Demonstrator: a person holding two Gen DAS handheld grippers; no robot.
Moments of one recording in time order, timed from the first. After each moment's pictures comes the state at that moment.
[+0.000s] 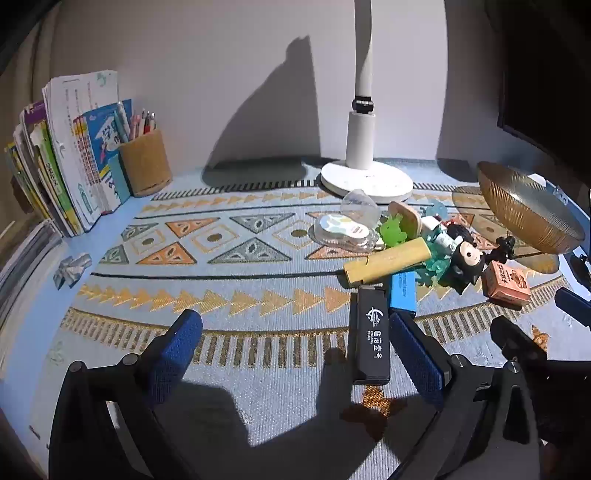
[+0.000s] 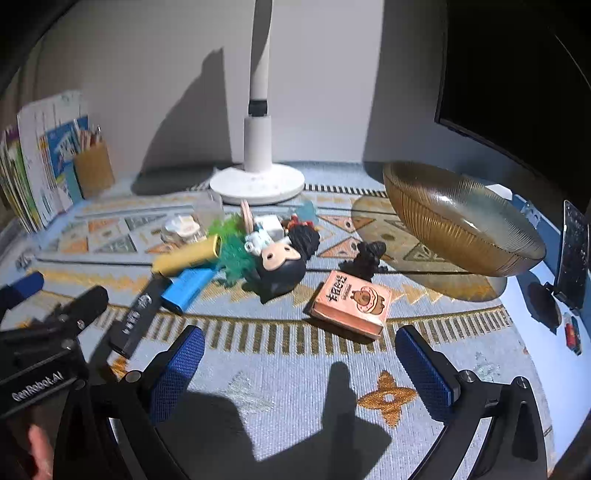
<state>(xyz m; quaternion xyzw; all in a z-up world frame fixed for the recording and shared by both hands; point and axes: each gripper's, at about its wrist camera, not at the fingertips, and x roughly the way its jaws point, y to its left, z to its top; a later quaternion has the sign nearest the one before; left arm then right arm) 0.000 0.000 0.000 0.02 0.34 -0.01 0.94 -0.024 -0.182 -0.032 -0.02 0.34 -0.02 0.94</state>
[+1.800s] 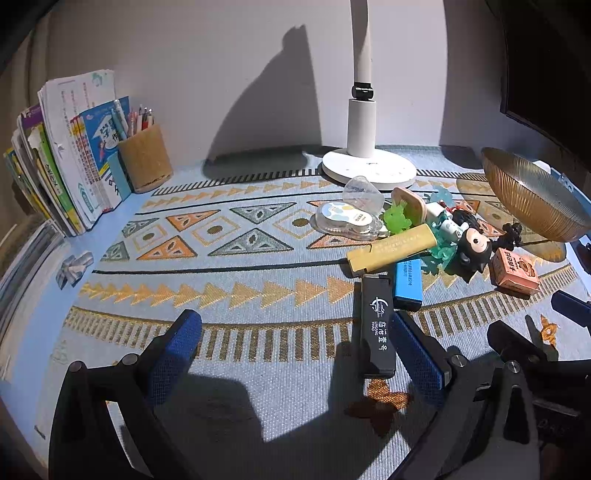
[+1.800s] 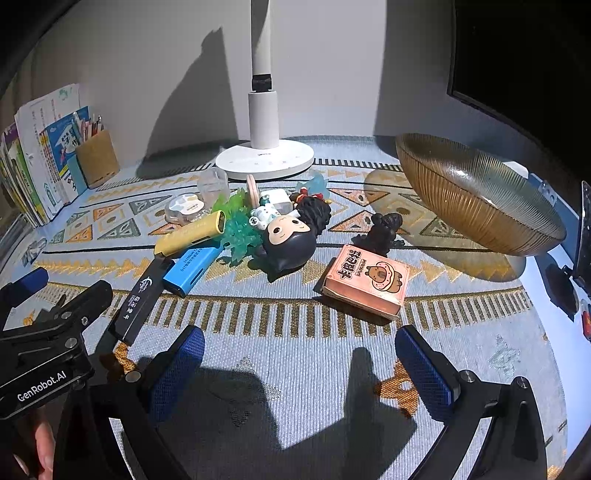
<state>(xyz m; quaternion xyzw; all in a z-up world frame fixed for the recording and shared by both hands) 0.000 -0.006 -0.005 0.03 0.34 0.00 0.94 -0.017 -0.184 -0.043 0.00 0.37 -0.01 0.93</state>
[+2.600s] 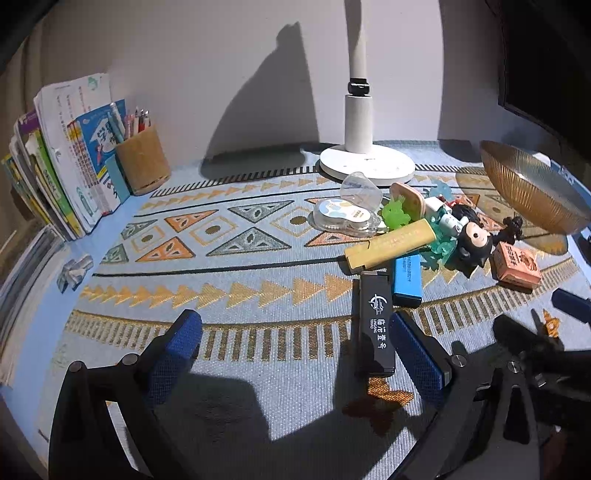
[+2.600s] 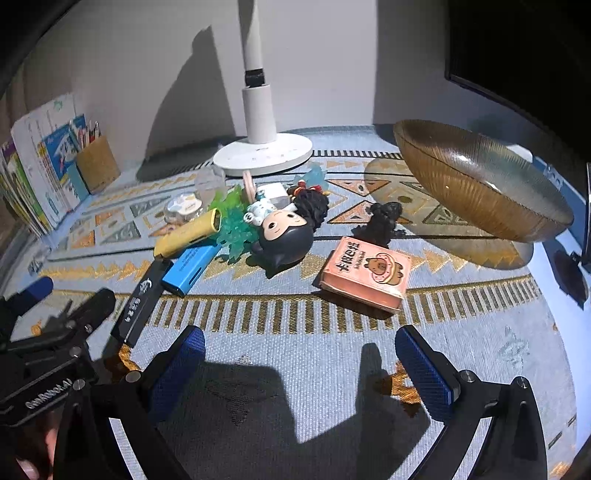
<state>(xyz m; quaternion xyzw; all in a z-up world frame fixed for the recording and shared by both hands) 0.001 -0.015 -0.008 0.08 0.35 0.01 0.93 -0.016 -0.199 -0.045 0.04 0.38 0.01 0.92</state>
